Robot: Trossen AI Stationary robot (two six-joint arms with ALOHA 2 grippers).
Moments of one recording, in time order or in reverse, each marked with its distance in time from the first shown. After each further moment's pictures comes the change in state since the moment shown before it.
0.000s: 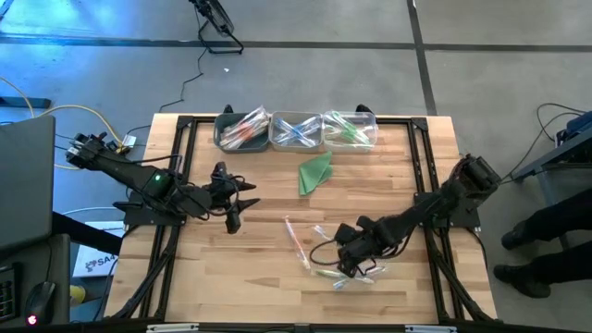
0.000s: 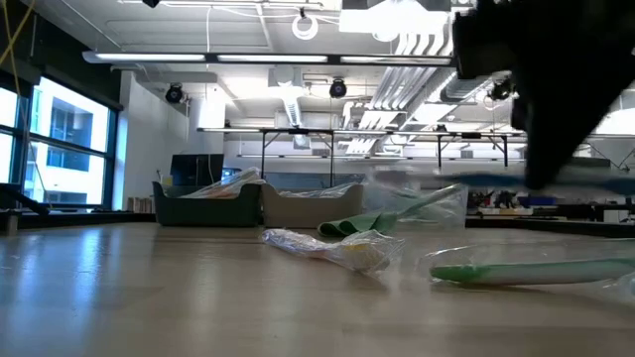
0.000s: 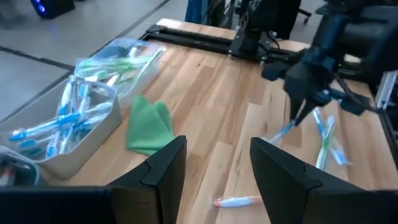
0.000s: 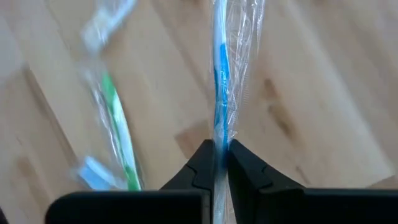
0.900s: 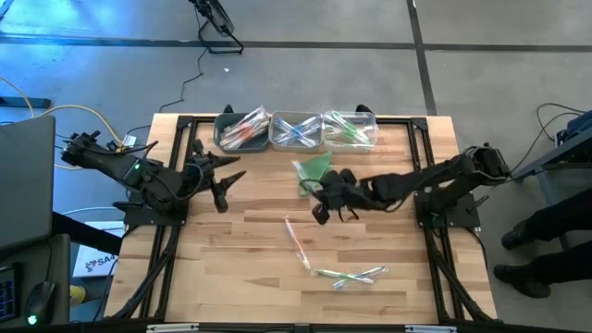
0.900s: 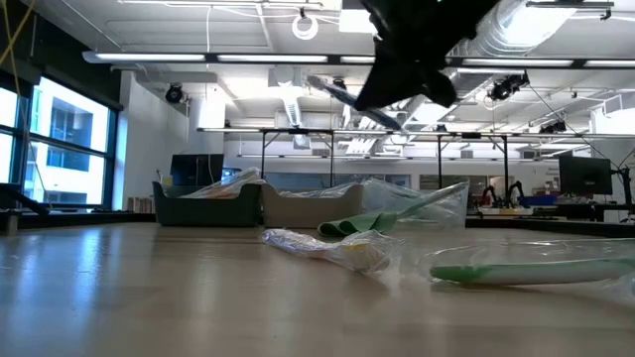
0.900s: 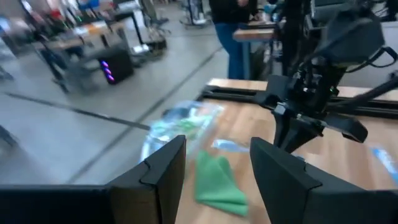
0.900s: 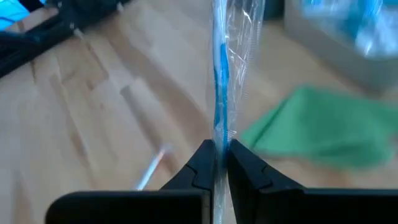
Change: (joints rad) left arm 0.004 -0.151 0.000 0.086 -0.234 0.306; right arm -0.346 -0.151 0.002 0.316 0.258 -0.294
